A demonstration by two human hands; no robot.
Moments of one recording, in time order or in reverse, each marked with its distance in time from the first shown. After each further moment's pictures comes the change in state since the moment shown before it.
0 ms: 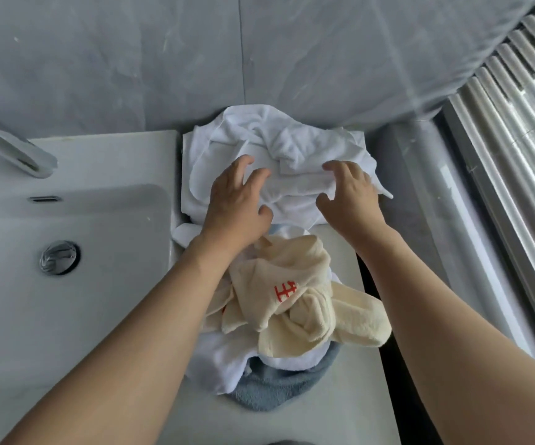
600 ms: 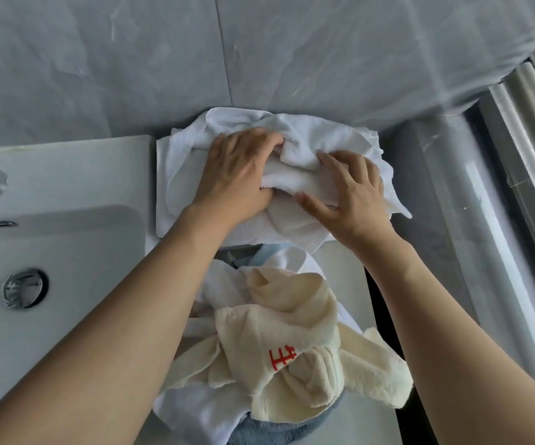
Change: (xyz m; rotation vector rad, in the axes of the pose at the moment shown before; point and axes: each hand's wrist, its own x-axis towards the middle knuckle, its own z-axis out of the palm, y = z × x) left_hand 0.102 -0.022 0.015 0.128 0.050 0.248; right_hand 0.048 0.023 0.027 0.010 0.091 -0.164
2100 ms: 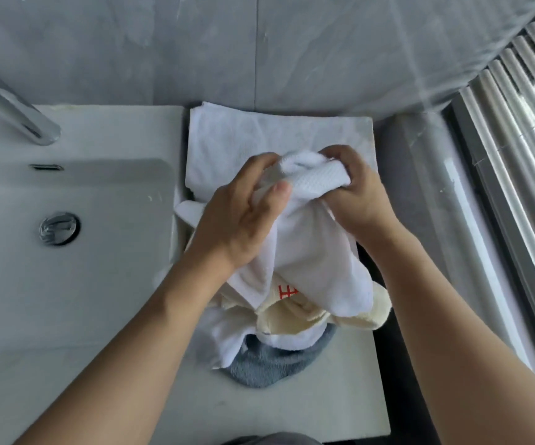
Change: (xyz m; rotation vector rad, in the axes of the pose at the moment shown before) left_hand -0.146 0.092 -0.087 -0.729 0.114 -0.345; right_hand -0.073 -0.065 -0.059 0.515 -0.098 0.131
